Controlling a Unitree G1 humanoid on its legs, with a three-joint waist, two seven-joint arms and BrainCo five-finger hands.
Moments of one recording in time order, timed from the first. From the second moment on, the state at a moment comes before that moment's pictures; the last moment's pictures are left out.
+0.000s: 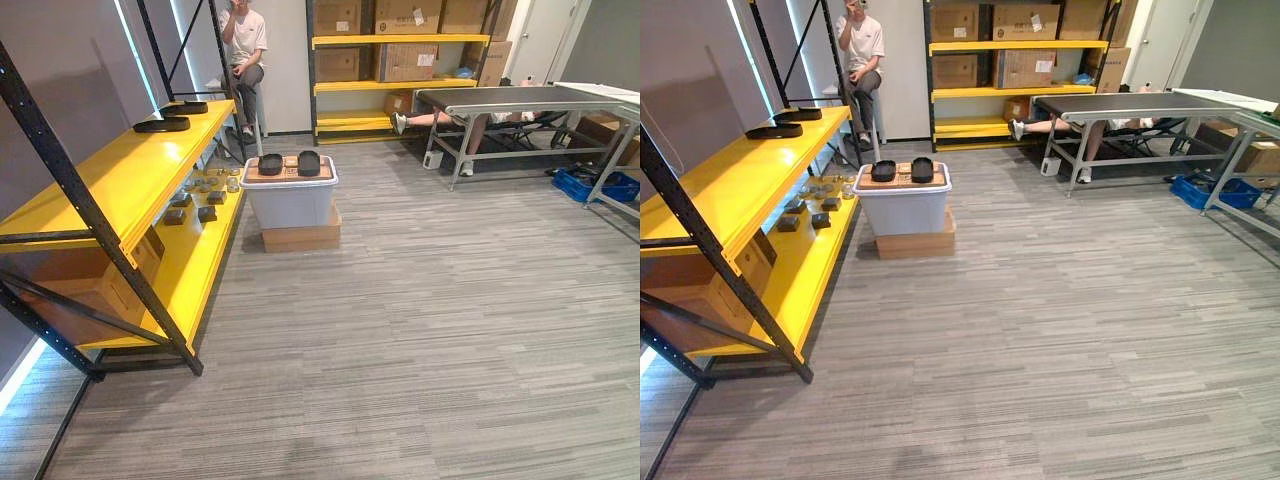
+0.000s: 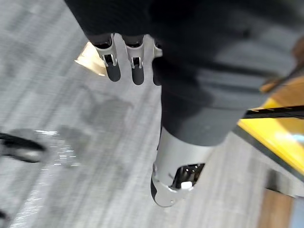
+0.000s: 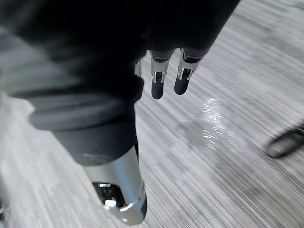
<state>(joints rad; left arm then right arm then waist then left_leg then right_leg) 0.09 0.22 0.49 1.08 -0.14 -0.05 -0.07 0.04 -0.27 -0.59 1.10 0.22 -0.01 0.09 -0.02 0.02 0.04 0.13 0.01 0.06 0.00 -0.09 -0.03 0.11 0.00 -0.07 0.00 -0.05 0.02</state>
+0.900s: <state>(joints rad) 0.12 0.17 0.40 1.11 -0.11 -0.07 -0.04 0.03 -0.27 -0.63 1.16 0.23 -0.02 0.06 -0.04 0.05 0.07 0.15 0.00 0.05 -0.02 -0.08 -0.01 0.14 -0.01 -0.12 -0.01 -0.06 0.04</state>
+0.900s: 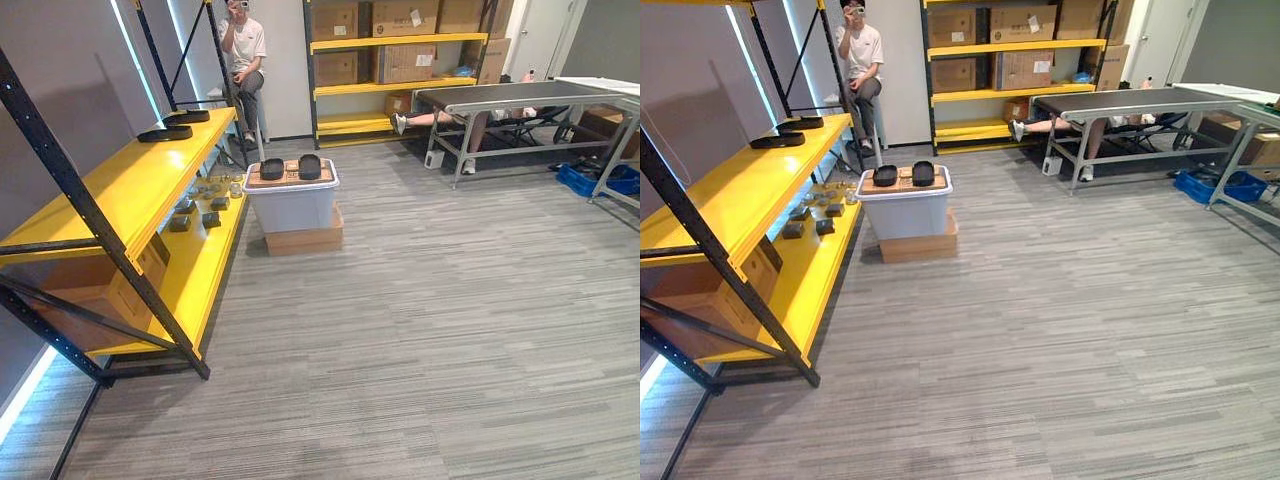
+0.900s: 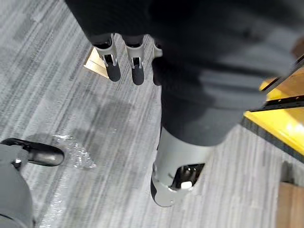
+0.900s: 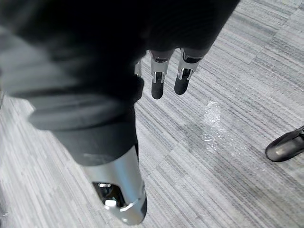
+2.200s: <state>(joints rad) 0.23 0.00 0.58 1.00 -0.12 -0.04 -0.04 0.01 -0.06 -0.66 1.00 0.15 -0.02 0.06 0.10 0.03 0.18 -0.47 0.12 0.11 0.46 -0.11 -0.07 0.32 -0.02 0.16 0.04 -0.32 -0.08</state>
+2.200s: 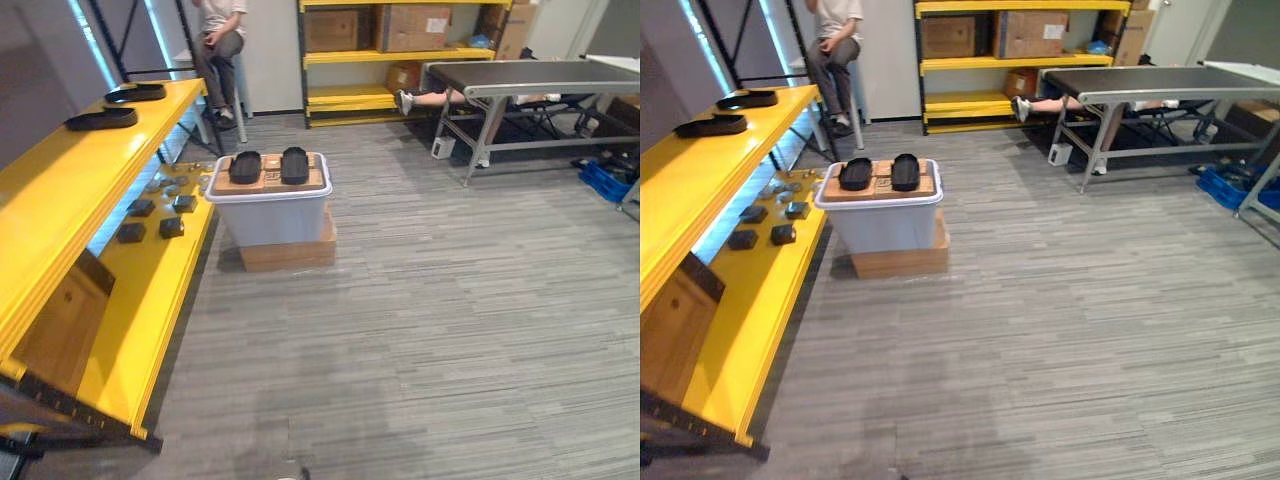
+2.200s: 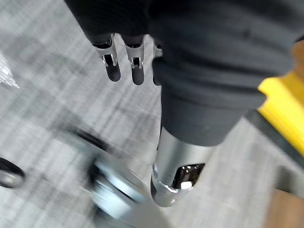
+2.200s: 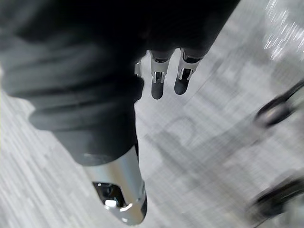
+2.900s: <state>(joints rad) 0.05 -0.06 0.72 1.00 -0.14 -0.05 -0.03 0.20 -0.02 -0.79 1.04 0.13 -0.02 0.07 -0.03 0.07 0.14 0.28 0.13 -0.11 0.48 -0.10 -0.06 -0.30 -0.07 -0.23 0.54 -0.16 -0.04</state>
